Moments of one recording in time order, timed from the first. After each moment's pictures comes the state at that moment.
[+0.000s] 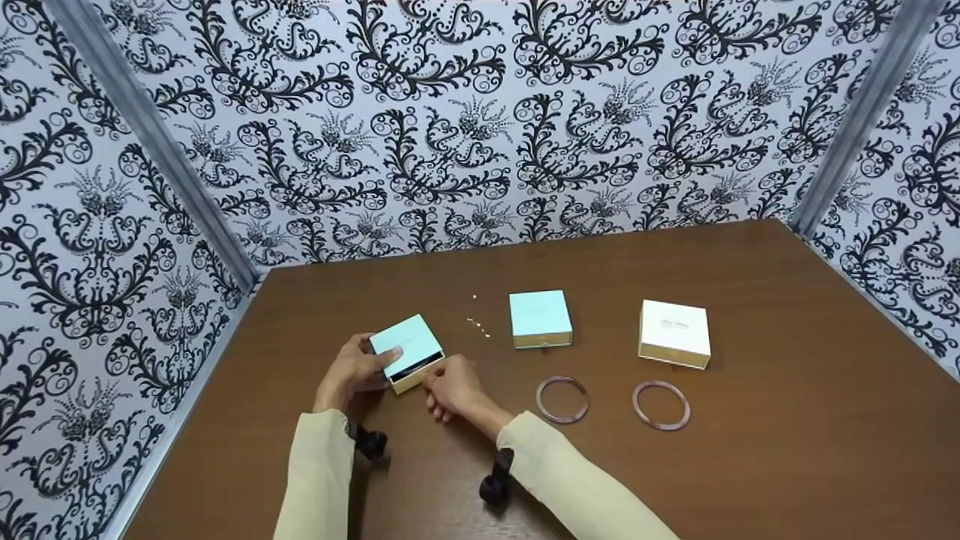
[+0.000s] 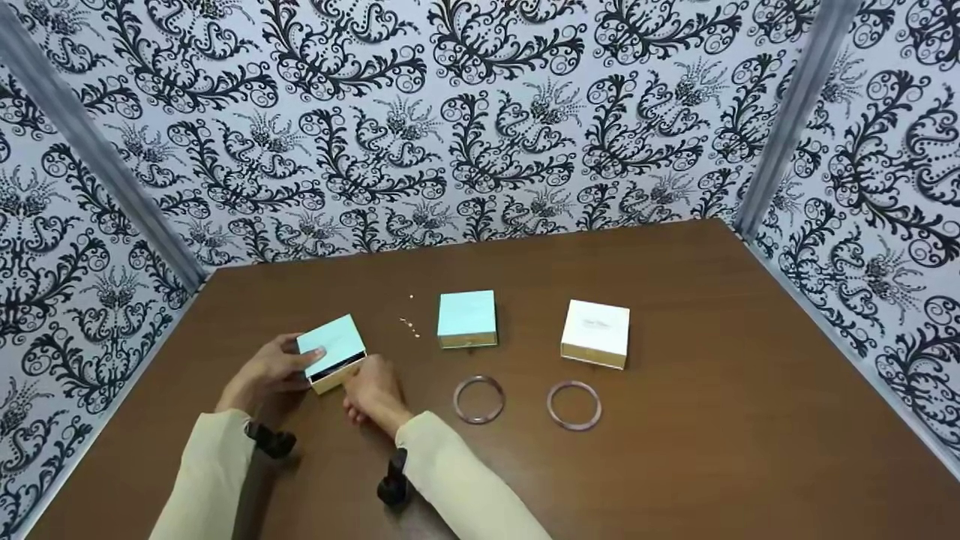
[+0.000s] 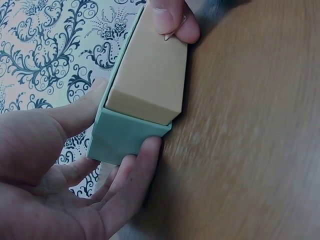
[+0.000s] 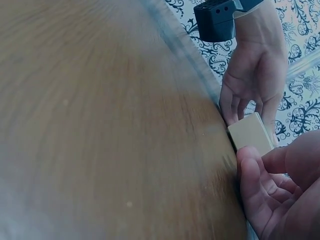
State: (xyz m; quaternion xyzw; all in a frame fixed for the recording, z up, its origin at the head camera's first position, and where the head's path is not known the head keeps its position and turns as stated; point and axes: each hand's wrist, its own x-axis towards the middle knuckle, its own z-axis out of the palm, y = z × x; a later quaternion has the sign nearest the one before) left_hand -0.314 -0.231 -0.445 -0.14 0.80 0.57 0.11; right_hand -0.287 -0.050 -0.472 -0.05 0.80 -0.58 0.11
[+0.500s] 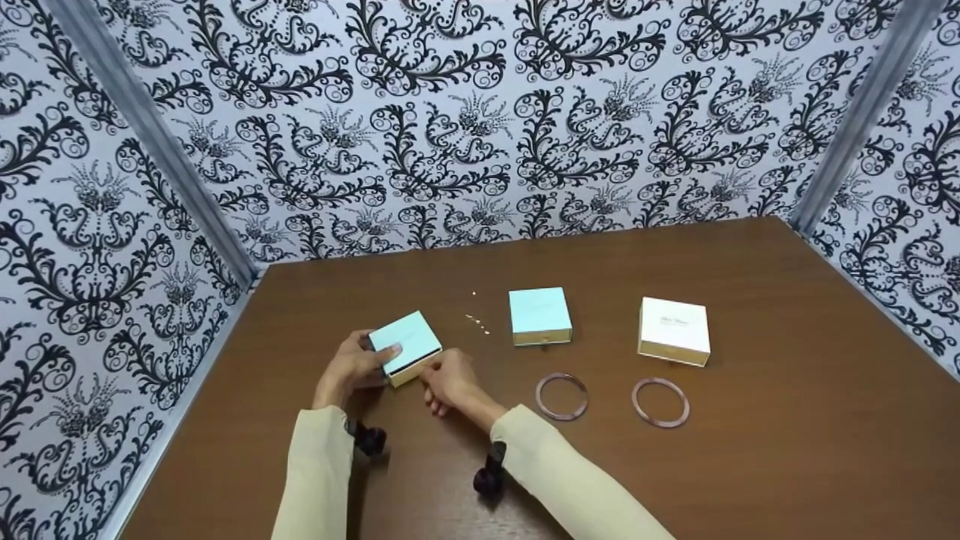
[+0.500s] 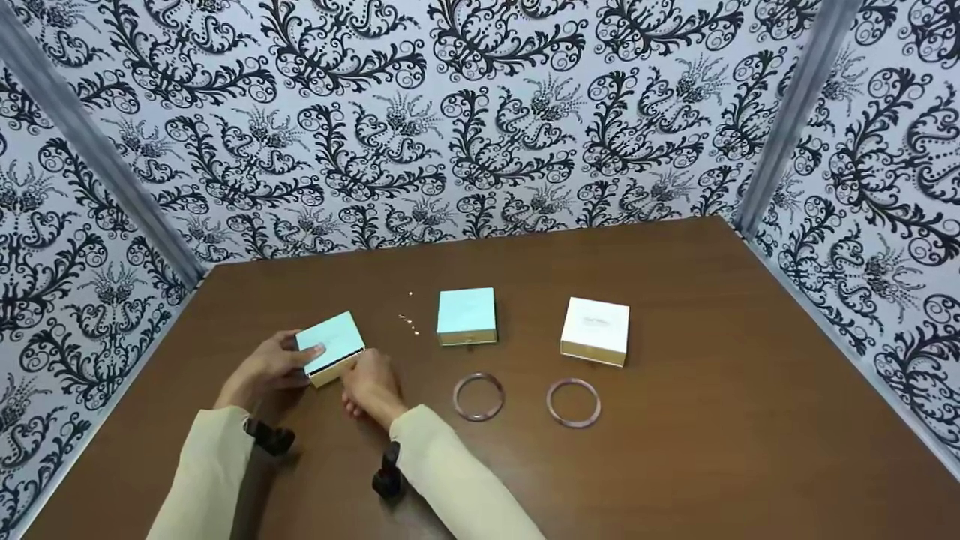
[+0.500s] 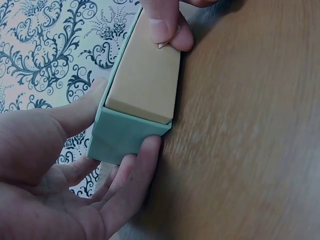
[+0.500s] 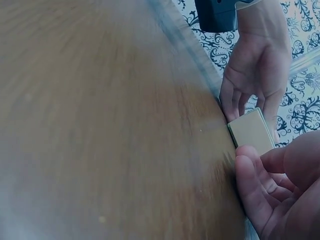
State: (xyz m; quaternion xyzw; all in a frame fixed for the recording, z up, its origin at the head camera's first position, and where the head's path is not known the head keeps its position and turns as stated) left_hand -0.314 -0.231 -0.447 -0.14 0.81 0.56 0.11; right_hand -0.291 -0.055 -0.471 -0.04 0.81 -0.57 0.10
